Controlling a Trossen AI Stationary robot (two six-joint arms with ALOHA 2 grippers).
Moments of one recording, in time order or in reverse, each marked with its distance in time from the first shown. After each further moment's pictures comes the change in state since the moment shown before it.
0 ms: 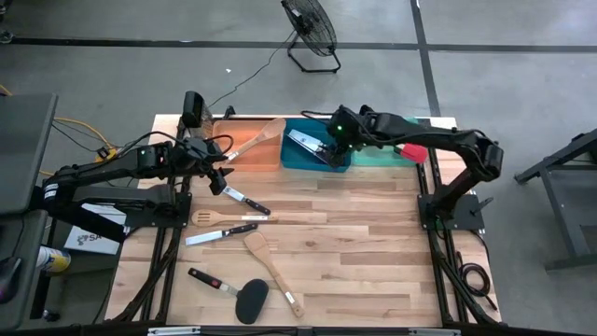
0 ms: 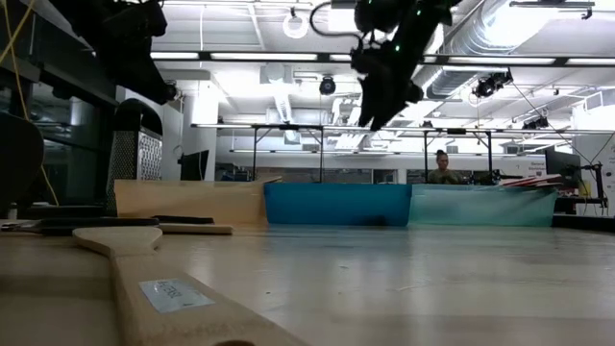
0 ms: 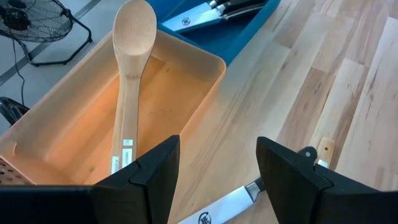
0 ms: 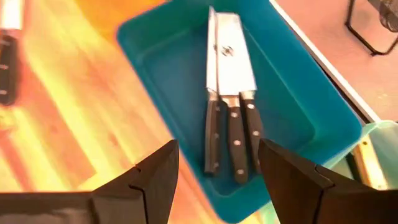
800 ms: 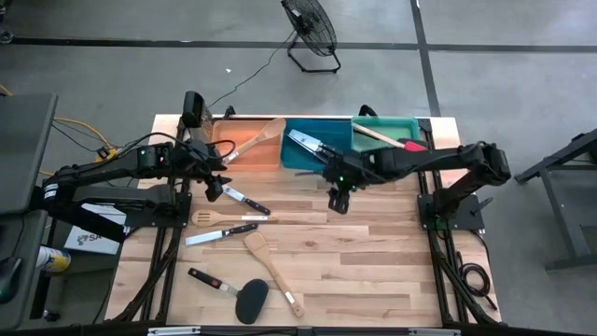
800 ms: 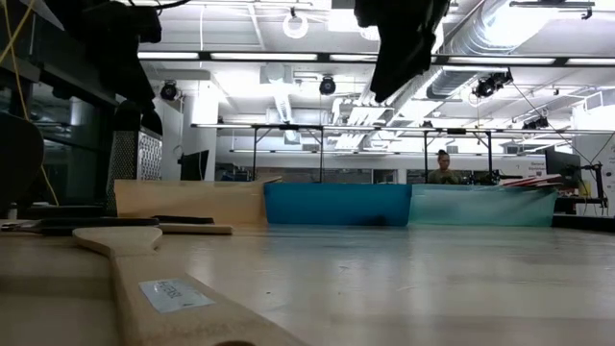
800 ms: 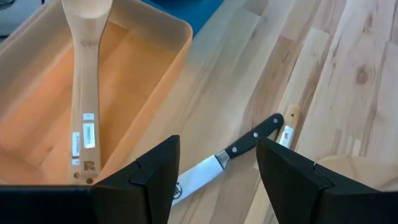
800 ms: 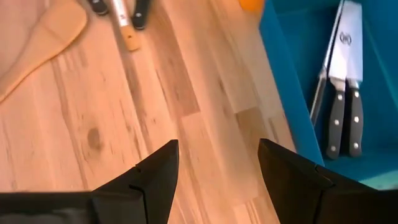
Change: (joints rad) left arm 0.000 0.000 0.000 -0.078 0.146 -0.023; right arm 0.371 -0.053 0.000 -0.106 0.025 0.058
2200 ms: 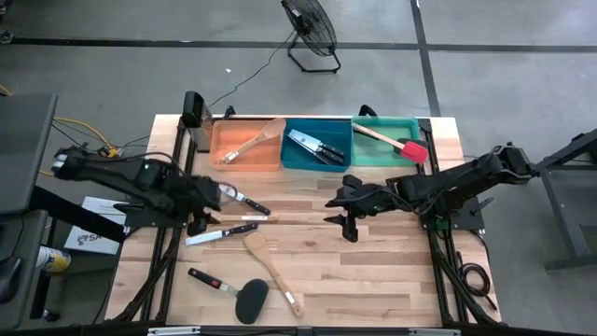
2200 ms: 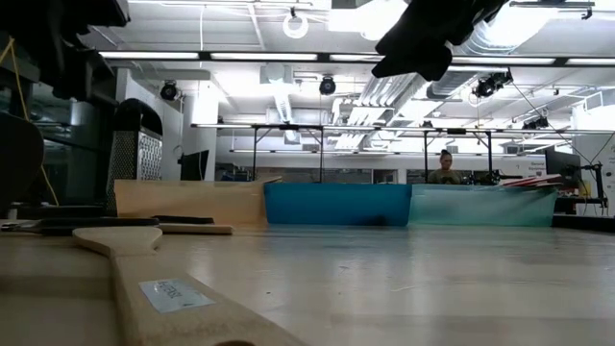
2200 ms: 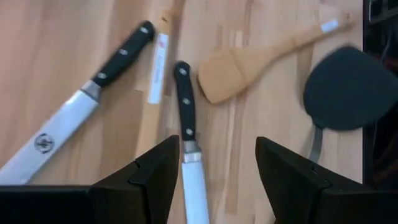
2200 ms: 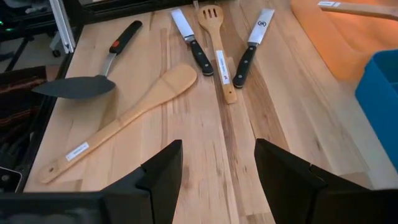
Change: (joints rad) left arm -0.457 0.039 0.000 -0.113 0.157 -0.187; right arm 0.206 -0.223 -0.460 0.687 -0.015 0.032
